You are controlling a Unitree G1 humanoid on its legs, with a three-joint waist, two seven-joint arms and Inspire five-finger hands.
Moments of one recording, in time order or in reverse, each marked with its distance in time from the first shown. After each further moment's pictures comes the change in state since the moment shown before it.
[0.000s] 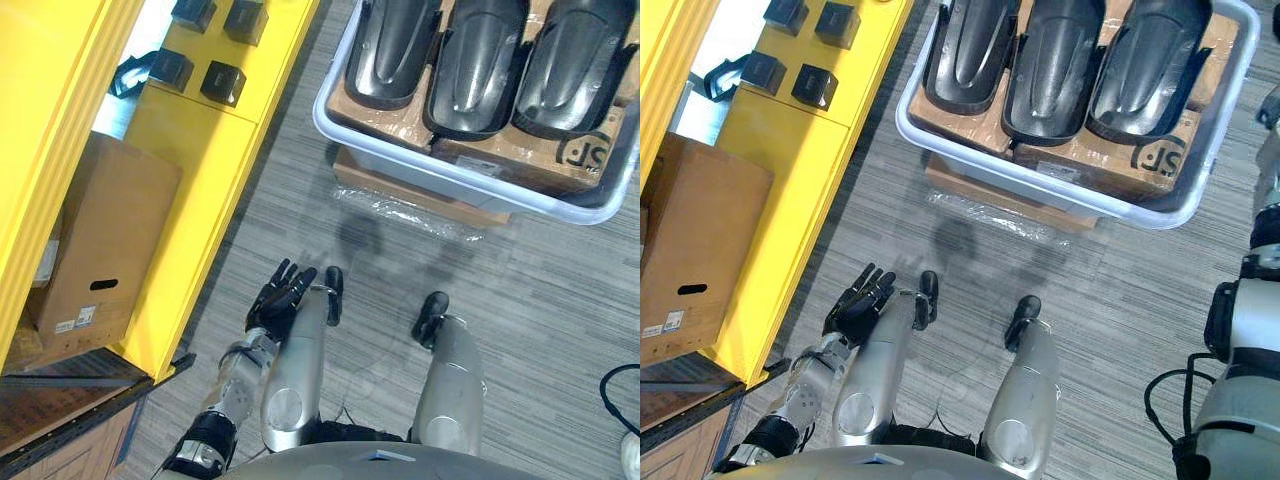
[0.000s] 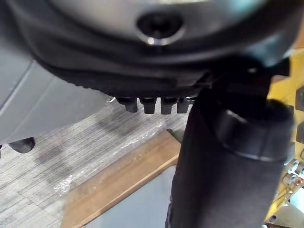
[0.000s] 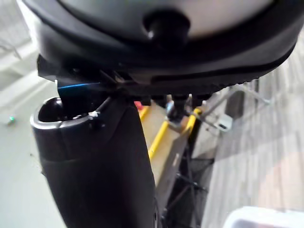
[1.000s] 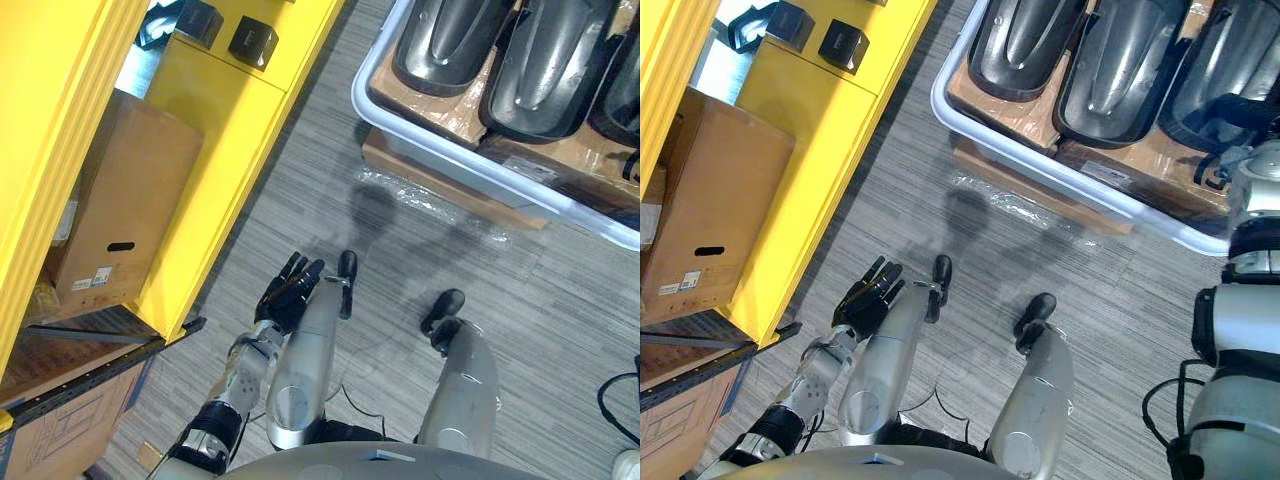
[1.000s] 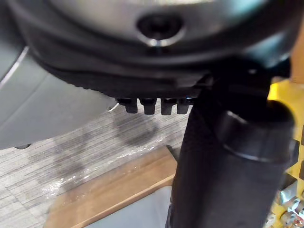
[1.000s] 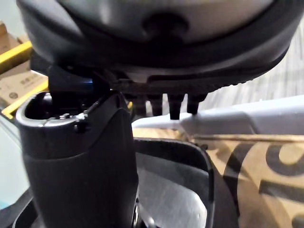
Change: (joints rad) left arm -0.070 -0.014 -0.061 0.032 -0.079 -0.003 0.018; right arm 0.073 0.013 0.099 0.221 -0.044 0.201 0.098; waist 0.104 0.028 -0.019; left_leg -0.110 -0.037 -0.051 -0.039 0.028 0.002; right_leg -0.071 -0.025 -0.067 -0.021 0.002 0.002
